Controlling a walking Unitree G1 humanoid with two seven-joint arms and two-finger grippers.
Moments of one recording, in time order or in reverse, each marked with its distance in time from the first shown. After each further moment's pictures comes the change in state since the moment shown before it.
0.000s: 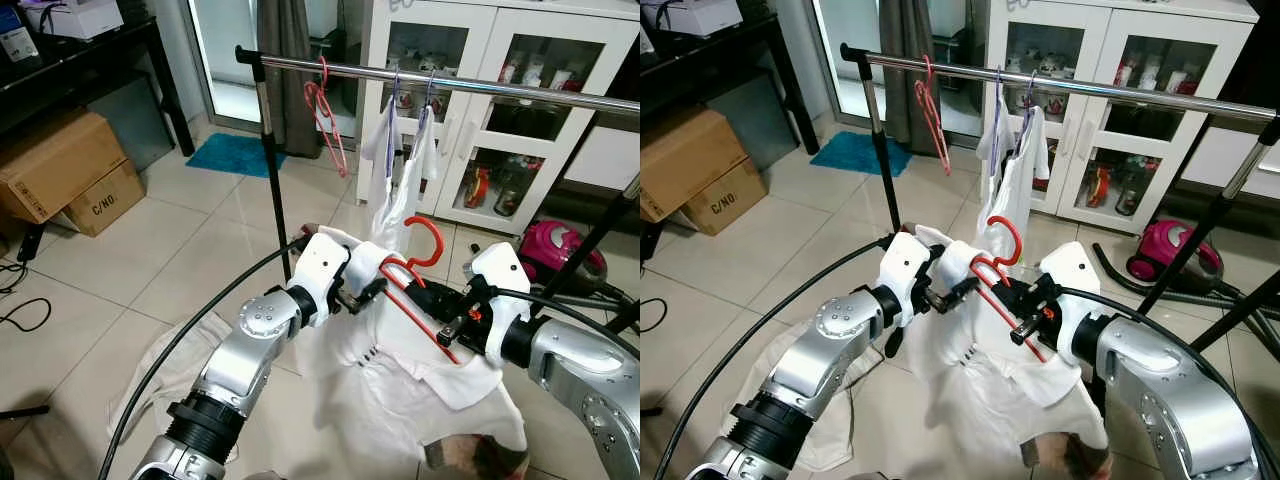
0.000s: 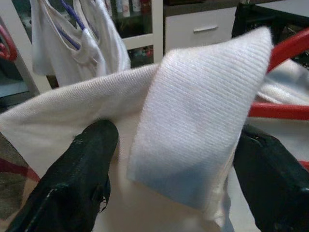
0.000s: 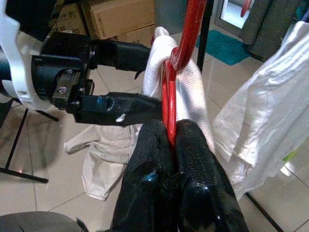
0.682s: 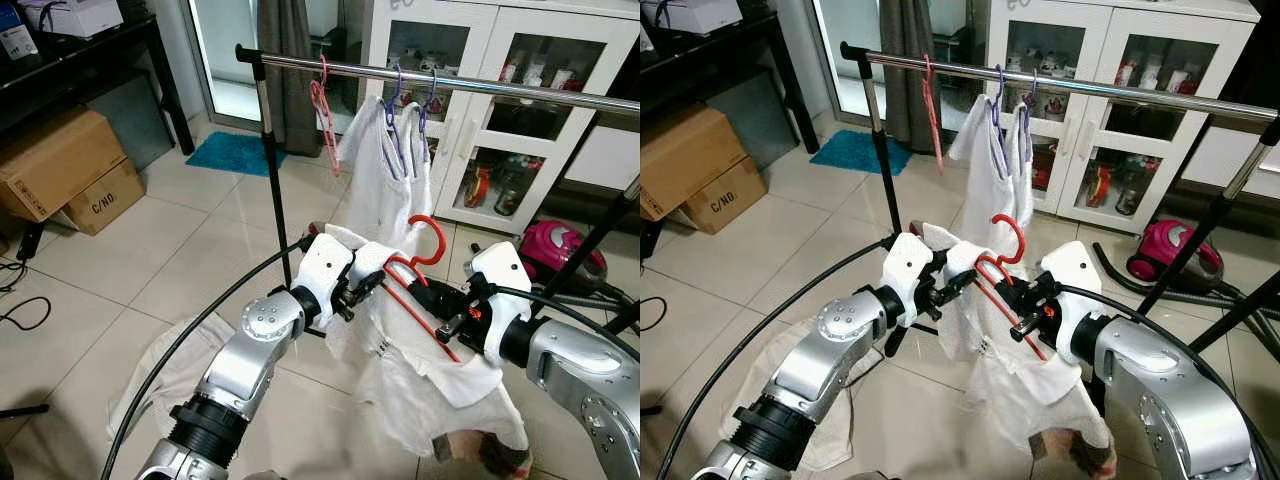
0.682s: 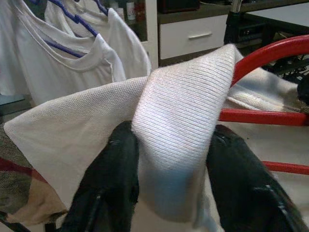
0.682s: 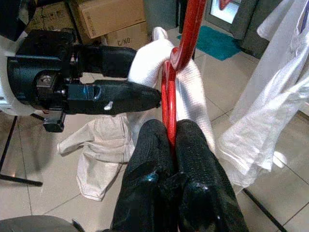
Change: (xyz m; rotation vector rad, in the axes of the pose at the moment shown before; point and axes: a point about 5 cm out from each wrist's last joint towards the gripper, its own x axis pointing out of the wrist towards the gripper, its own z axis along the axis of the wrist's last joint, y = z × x) left arm 0.001 -0.006 0.003 0.013 -0.029 -0.022; right arm 0.001 -0.002 -0.001 0.020 0.010 -0.048
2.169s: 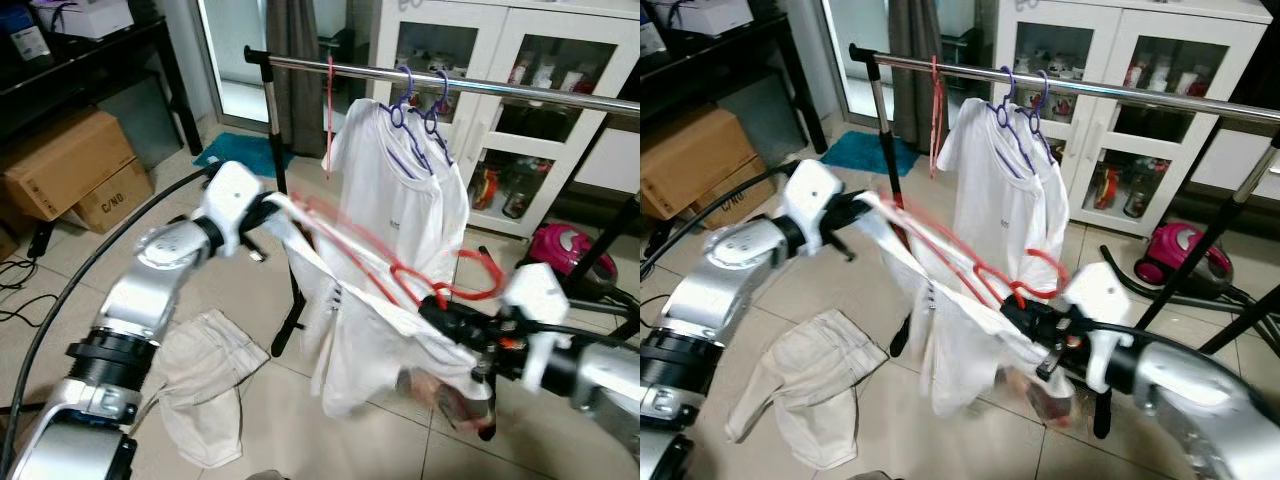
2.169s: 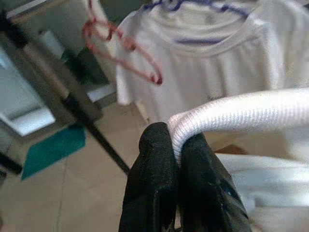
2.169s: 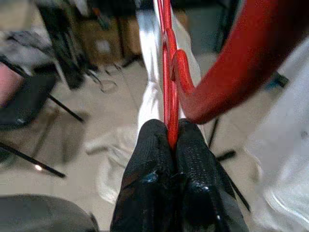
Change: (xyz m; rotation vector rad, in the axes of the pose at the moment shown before) left arm -0.059 0.124 0.042 0.247 0.112 0.245; right arm -0.040 0.006 0.002 -0.085 -0.094 0.189
